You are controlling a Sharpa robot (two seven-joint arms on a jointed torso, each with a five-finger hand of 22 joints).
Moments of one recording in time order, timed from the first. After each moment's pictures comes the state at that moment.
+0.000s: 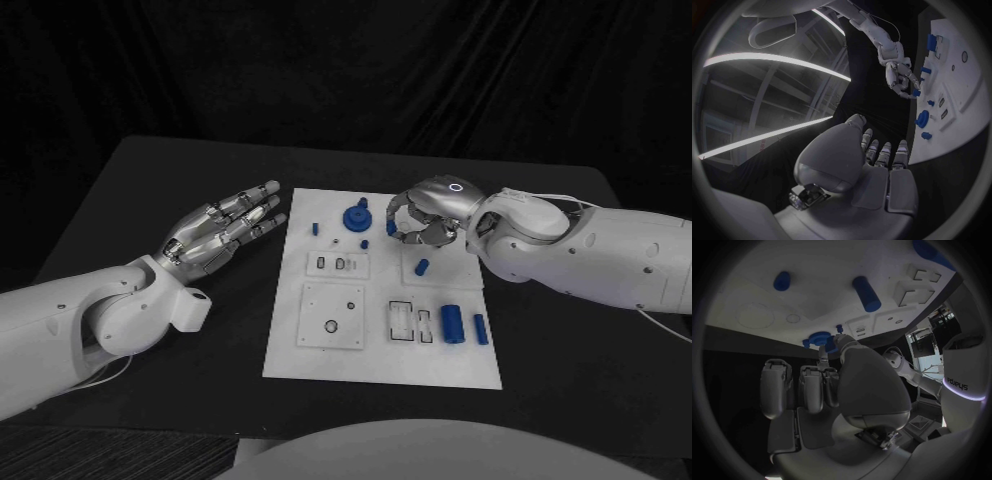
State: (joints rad) left arm 1.18 -0.97 -0.21 1.54 -0.14 0.19 0.64; left_hand 1.55 0.23 0.02 0.26 0.65 0.33 0.06 0.05 0.04 0.05 0.04 0.04 0.02 0.02 0.10 0.03 0.01 0.16 0.02 0.21 0.02 0.01; right arm 1.26 -0.84 -0.21 1.49 -1.66 -0.43 -0.01; right_hand 1.35 -0.11 0.18 0.26 0.53 0.78 0.03 0.46 0.44 1.47 -0.05 1.57 1.31 1.47 -0.11 1.54 1.31 0.04 1.47 0.01 1.44 1.31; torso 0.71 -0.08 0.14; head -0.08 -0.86
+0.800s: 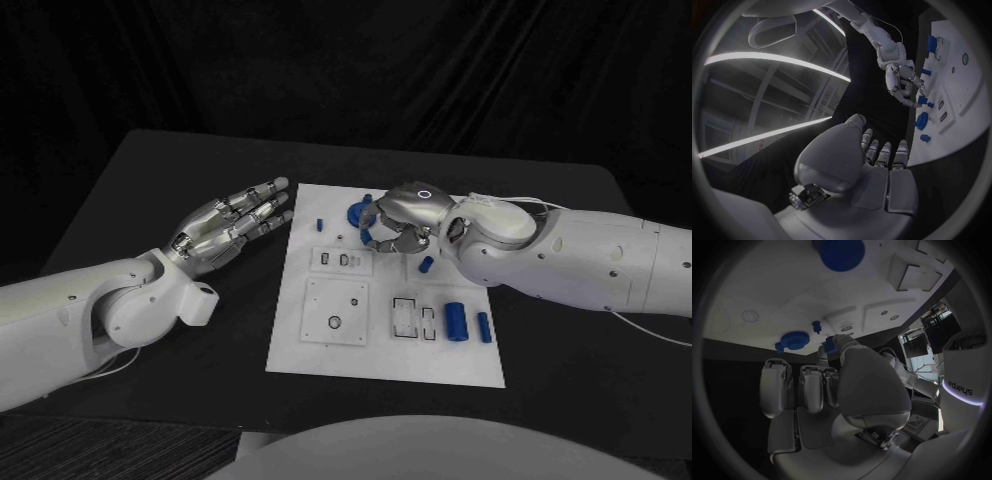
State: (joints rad) left arm 1.18 -0.97 -0.21 1.54 -0.14 0.20 0.63; left_hand 1.55 0.23 0.02 0.26 0.65 0.33 0.06 0.05 0.04 0.05 0.04 0.04 0.02 0.02 0.10 0.03 0.01 0.16 0.02 0.21 0.02 0.01; right arm 1.25 -0.74 -0.21 1.49 -1.68 -0.39 -0.04; right_hand 1.35 -0.11 0.20 0.25 0.56 0.77 0.04 0.45 0.43 1.47 -0.05 1.57 1.31 1.47 -0.11 1.53 1.31 0.04 1.47 0.01 1.42 1.31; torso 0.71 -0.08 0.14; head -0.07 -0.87
